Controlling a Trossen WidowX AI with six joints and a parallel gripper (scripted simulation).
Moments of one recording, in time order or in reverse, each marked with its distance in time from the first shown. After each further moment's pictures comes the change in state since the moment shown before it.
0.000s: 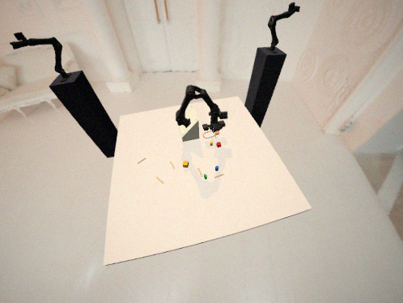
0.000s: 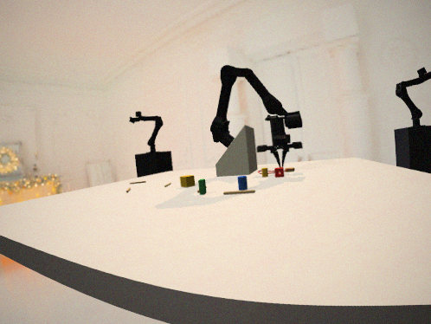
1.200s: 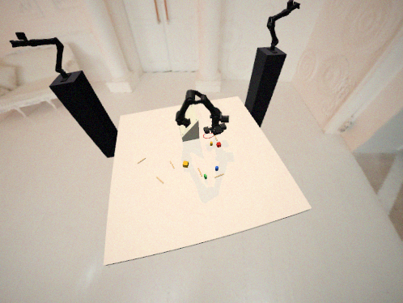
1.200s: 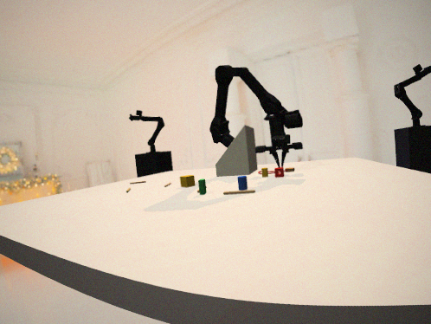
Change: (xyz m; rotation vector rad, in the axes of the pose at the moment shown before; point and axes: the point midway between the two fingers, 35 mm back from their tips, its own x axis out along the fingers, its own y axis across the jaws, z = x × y) arm 0.002 -0.002 0.035 0.000 -0.001 -0.002
